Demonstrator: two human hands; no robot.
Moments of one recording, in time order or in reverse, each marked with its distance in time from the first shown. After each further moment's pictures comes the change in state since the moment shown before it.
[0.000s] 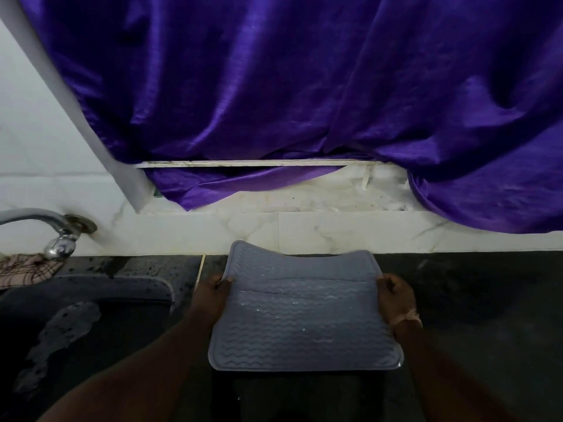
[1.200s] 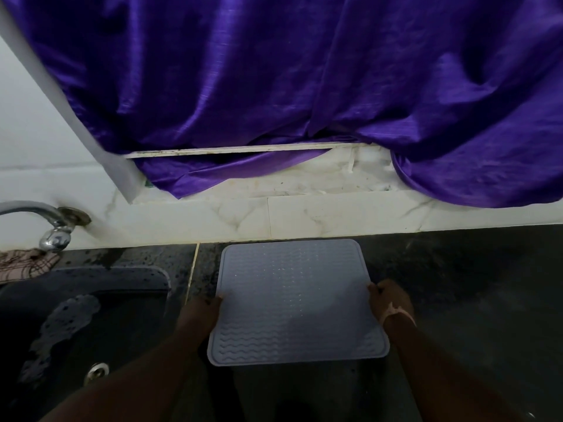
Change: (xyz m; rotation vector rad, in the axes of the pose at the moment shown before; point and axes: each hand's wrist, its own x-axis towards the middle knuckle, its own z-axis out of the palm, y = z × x) left_hand -0.037 -0.052 0.001 0.382 0.013 -0.139; right_hand -0.028 0.040 -0.008 -0.423 -0.049 0.218
